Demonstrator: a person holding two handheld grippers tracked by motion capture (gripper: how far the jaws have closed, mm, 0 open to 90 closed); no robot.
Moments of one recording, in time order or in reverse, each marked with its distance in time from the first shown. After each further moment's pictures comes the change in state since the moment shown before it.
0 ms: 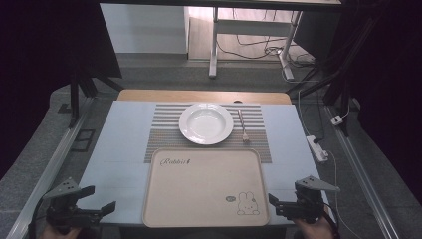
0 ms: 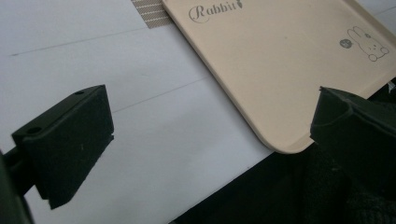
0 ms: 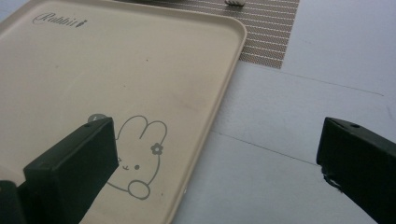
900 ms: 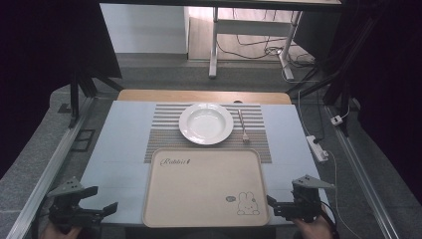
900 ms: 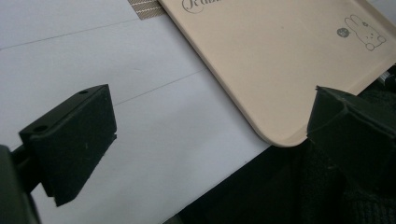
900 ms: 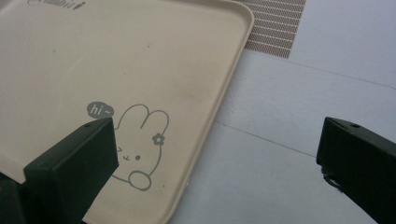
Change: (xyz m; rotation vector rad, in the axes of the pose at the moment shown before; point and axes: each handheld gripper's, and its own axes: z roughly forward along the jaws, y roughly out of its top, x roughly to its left) left arm 0.000 0.003 0.004 0.038 -0.024 0.021; right arm 0.003 0.002 0.005 0.060 0.004 -0.019
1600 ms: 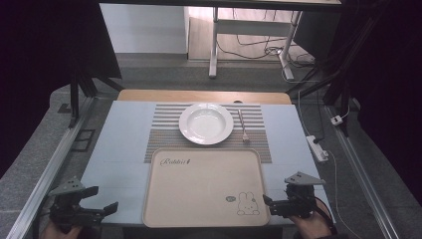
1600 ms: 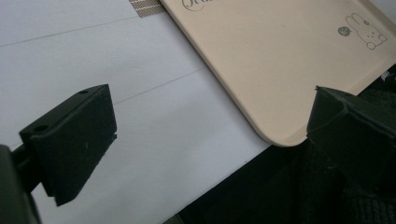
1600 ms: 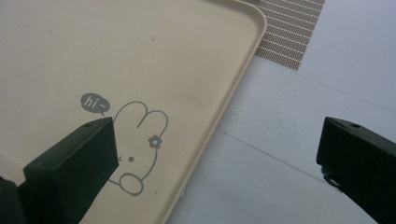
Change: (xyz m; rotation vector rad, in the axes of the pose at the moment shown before) left arm 0.001 0.001 0.002 0.011 -0.004 -0.005; right arm 0.004 0.007 0.011 0.027 -0.002 -0.121
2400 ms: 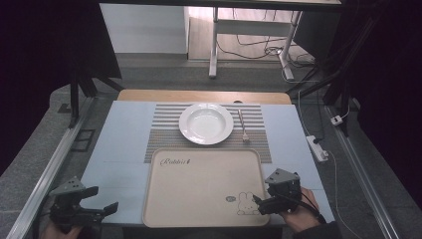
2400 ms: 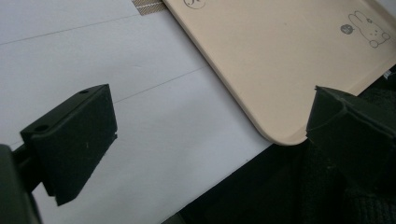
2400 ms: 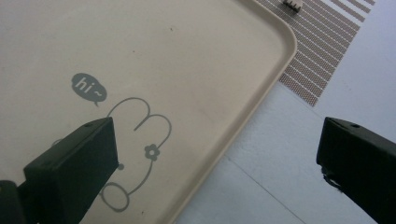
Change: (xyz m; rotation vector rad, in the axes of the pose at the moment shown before) left arm 0.000 0.000 0.001 0.006 0.008 0.000; right arm 0.019 0.017 0.026 0.064 -0.028 -0.281
